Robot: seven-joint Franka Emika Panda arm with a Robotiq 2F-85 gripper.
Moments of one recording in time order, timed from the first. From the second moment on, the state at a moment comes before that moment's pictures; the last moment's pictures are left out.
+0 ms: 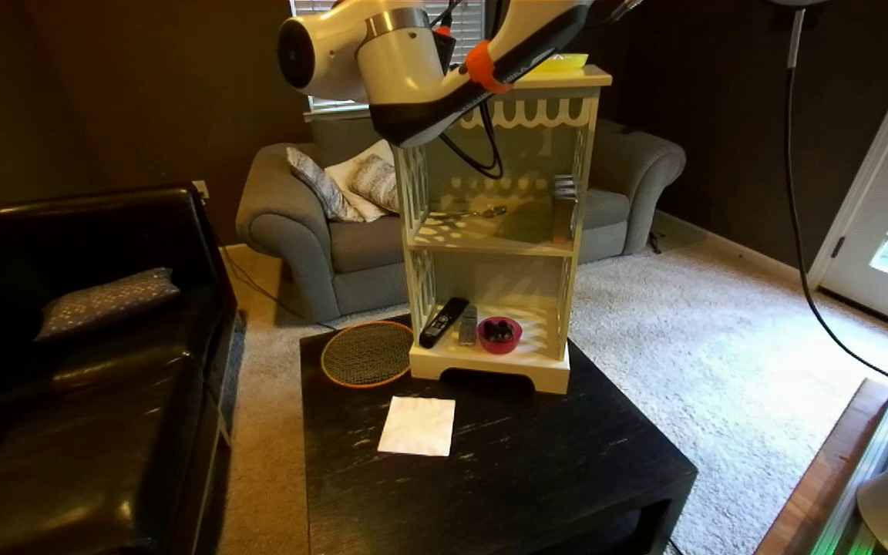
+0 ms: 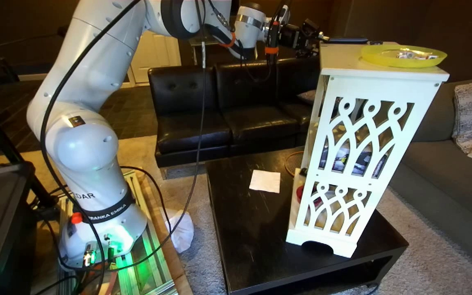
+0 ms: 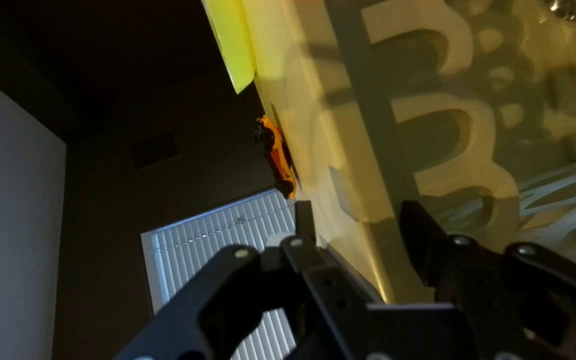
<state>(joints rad) 0.30 0.68 0.14 -1.24 -1.55 1.66 0.66</state>
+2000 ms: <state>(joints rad) 0.36 0.53 0.14 -1.41 -1.78 2.03 0.65</state>
